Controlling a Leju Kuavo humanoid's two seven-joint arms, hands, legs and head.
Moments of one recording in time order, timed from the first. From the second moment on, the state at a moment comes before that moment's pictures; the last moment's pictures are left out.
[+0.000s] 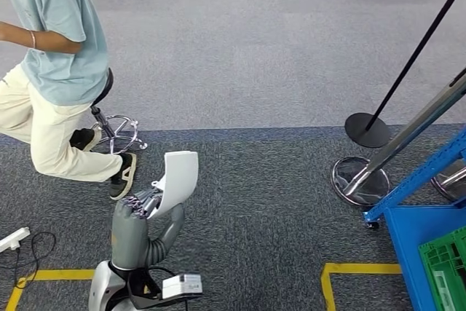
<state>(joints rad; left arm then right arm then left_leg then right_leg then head) 0.24 -0.07 -0.44 -1.83 -0.91 0.70 -0.52 -0.02 0.18 -0.61 -0.21 0.63 -0.38 -0.29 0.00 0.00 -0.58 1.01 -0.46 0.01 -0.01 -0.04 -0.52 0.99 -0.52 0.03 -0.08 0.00</state>
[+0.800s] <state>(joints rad) 0.24 -0.08 -0.46 -1.80 -0.89 0.70 -0.57 -0.01 0.19 -0.64 -0.21 0.67 -0.37 -0.33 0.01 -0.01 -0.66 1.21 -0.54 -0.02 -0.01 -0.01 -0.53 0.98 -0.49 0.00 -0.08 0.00</state>
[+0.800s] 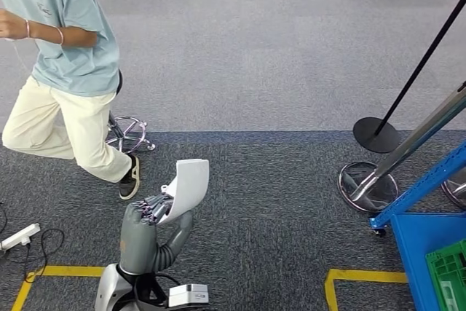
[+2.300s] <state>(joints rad) 0.33 -0.17 -0.38 -1.90 -0.83 0.70 -0.70 -0.03 0.21 -0.68 -0.21 0.71 -0.34 -0.36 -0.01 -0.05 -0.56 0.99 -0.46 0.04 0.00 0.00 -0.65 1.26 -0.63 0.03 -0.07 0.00</state>
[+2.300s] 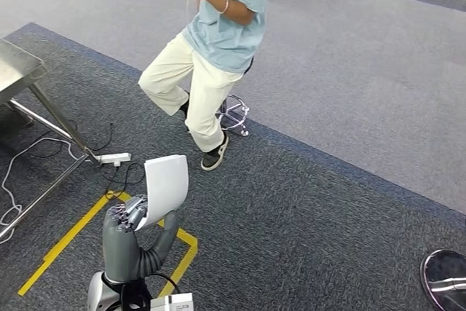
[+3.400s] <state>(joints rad) 0.09 -0.10 -0.62 -1.70 -0.67 0.62 -0.49 -0.02 0.19 -0.77 -0.21 0.70 -0.31 -0.34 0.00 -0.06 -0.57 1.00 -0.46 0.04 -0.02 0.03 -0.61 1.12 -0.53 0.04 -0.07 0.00</state>
